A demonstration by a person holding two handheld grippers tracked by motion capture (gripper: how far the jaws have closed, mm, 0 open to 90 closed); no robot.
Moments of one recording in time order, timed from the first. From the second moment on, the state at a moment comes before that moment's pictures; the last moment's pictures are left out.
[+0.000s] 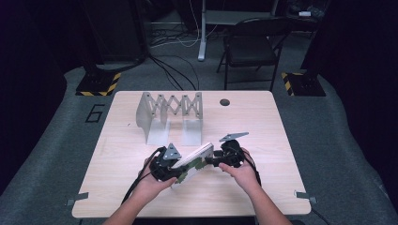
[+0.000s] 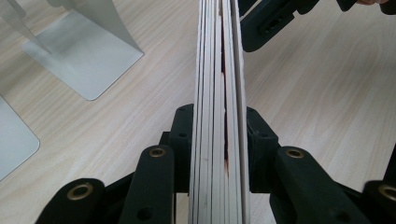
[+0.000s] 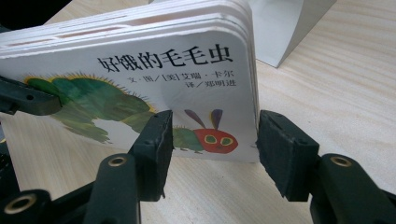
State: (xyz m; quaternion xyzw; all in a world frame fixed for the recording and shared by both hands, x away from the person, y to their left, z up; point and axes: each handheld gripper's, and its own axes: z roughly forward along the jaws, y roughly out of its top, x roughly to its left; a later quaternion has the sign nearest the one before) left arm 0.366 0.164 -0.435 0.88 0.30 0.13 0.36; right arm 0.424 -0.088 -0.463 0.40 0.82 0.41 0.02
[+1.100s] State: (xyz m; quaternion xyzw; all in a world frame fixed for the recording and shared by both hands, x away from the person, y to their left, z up) left arm 0.372 0.160 -0.440 0.89 0.29 0.11 0.34; right arm 0.425 -0.089 -0.463 0.39 0.82 0.41 0.02
